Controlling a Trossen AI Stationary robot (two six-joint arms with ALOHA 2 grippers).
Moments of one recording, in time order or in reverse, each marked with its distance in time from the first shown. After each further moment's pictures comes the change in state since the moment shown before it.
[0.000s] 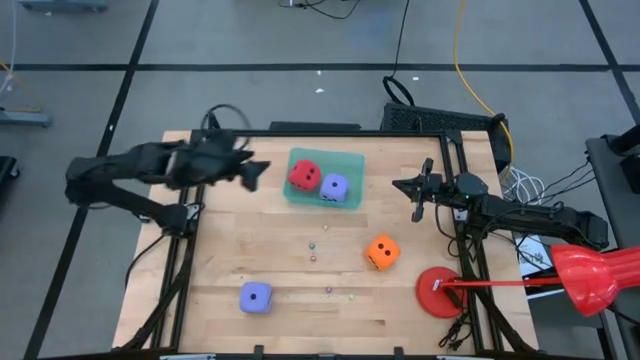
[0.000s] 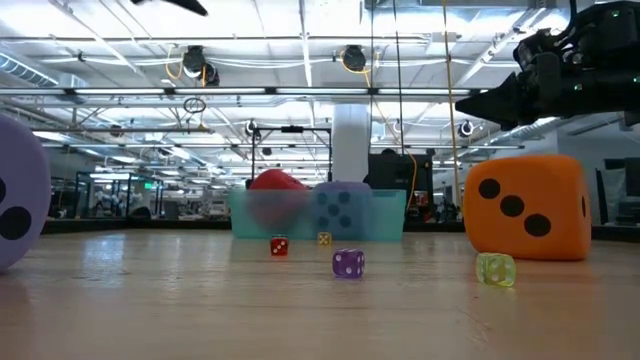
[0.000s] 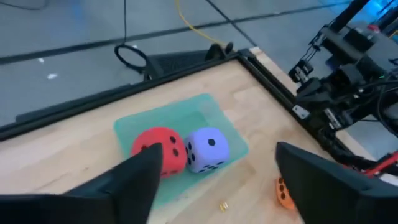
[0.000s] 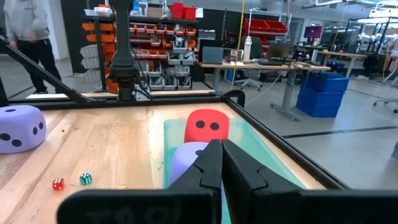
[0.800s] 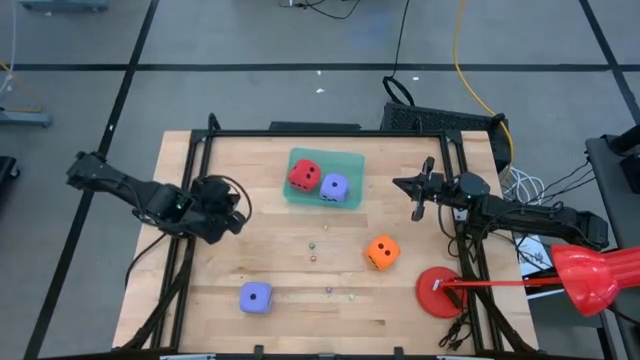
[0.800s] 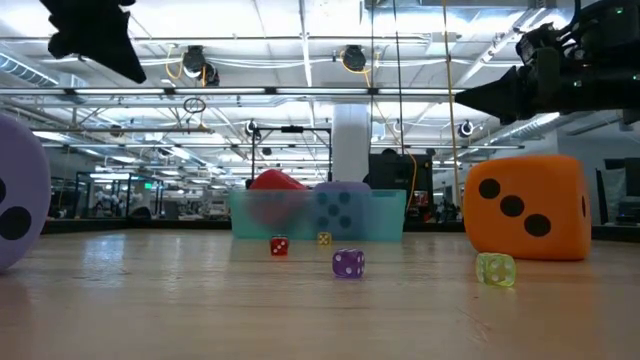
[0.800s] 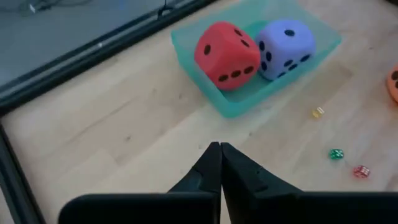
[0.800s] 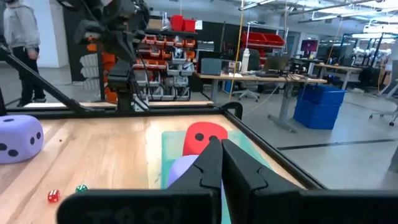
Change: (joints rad) left arm -0.355 -0.143 -0.462 -0.218 -0.212 -0.302; right arm 0.000 0.002 0.000 0.047 0.001 -0.014
